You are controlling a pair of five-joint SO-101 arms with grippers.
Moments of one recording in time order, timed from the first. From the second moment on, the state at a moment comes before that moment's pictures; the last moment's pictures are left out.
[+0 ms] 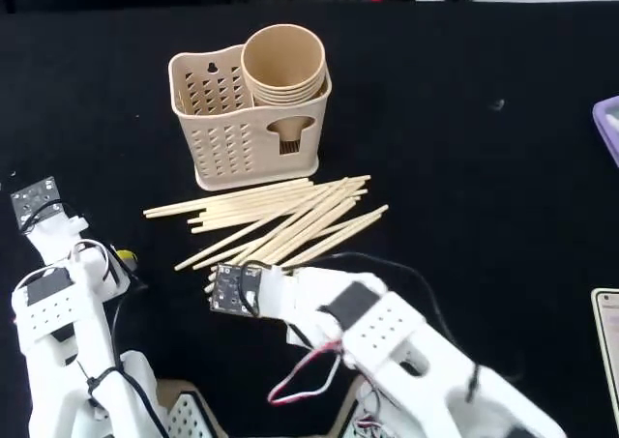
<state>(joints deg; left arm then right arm) -33.7 -47.2 72.1 46.7 -3.6 -42.1 -50.1 72.6 56.3 40.7</state>
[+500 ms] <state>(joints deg) -33.7 -47.2 72.1 46.7 -3.6 -28.4 -58.3 83.6 52.3 46.7</state>
